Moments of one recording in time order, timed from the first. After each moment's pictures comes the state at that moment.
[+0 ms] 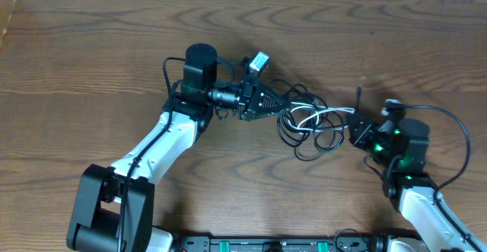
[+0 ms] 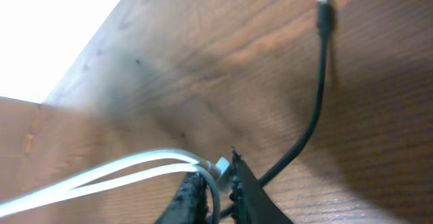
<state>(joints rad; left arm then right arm) -0.33 1.61 0.92 0.38 1.43 -1.21 -0.08 1.18 0.27 0.32 -0.43 0.59</state>
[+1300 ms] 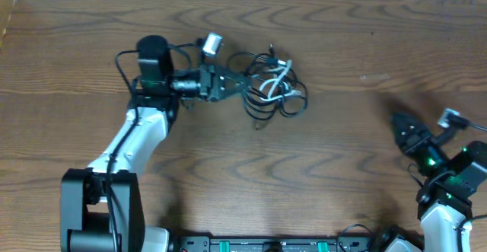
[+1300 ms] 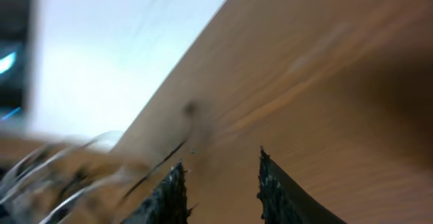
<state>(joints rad) -0.10 1.61 0.92 0.38 1.49 -0.95 -0.58 1.01 0.27 0.27 -0.96 0.62</state>
